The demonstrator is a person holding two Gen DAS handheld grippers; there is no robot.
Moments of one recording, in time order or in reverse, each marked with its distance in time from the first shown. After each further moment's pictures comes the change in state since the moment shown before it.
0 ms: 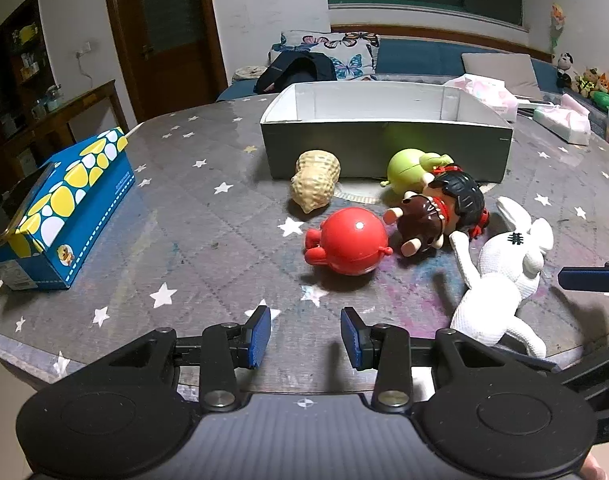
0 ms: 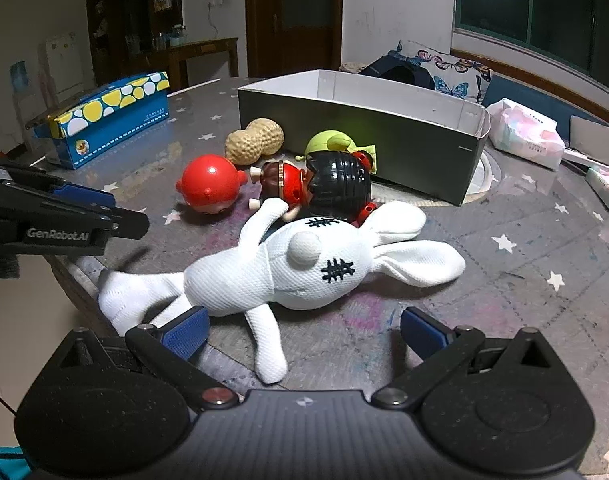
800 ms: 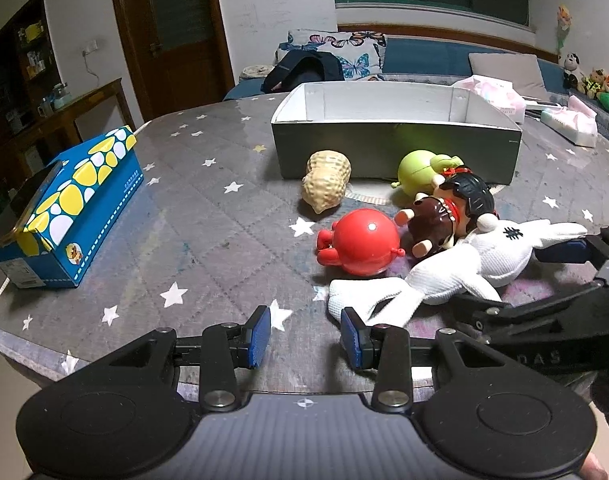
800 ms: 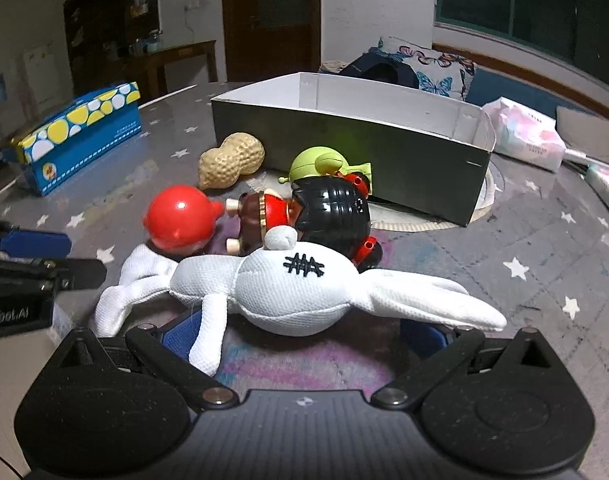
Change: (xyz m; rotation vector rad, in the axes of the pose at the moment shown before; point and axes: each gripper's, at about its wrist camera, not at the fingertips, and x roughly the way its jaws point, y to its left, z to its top) left arm -0.001 0.005 0.001 -0.005 0.006 0.017; right arm 0.030 0.001 0.027 0.042 0.000 -0.043
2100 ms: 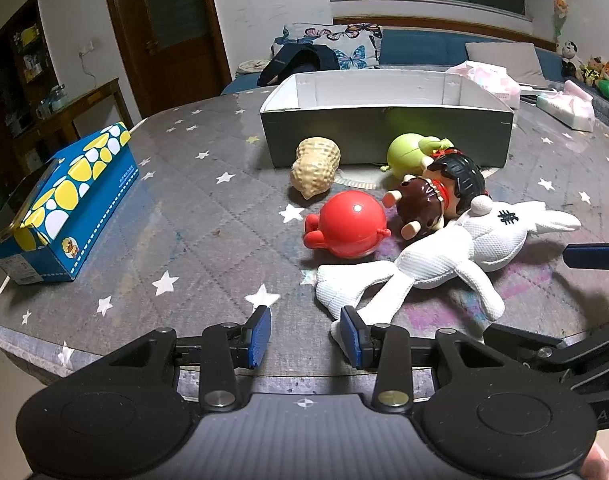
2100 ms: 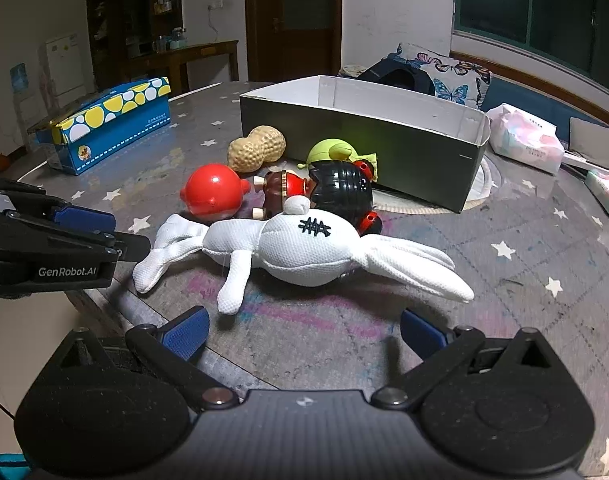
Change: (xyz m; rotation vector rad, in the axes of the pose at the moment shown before) left arm 0.001 -0.013 -0.008 0.027 0.016 0.009; right arm -0.036 -0.003 -0.022 -0.038 -0.010 0.047
